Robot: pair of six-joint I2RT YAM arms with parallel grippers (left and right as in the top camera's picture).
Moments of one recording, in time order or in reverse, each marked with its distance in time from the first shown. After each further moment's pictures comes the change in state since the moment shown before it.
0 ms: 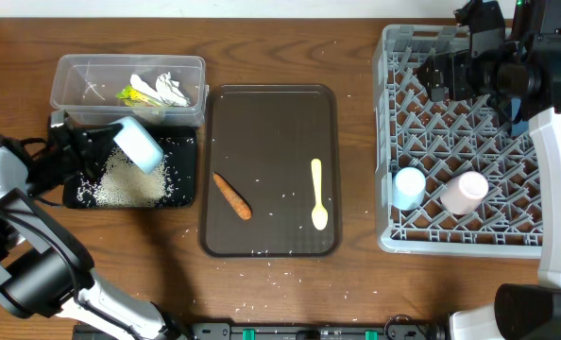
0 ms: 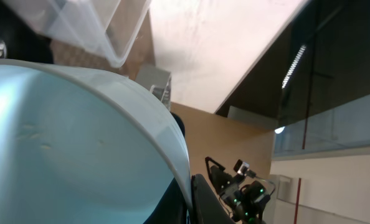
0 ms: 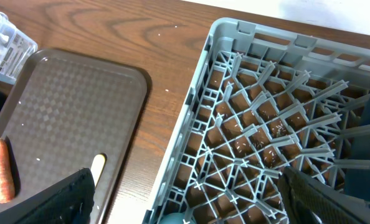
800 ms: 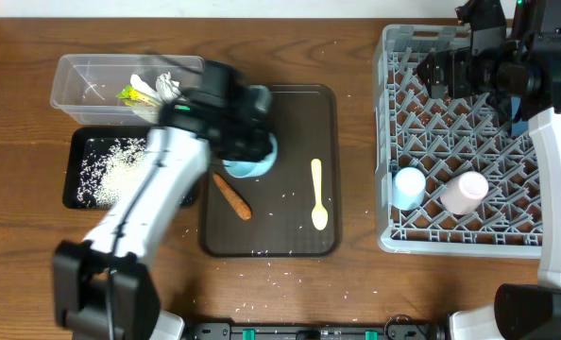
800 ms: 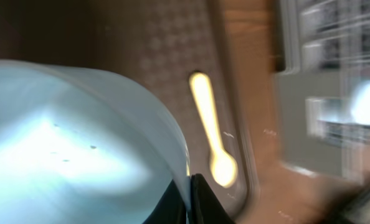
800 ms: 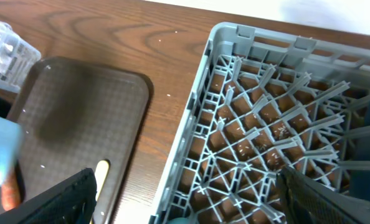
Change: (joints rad) left arm -1.049 -0.272 -0.002 0.327 -1.095 -0.154; right arm 0.005 0.000 0.000 0.018 -0.003 0.040
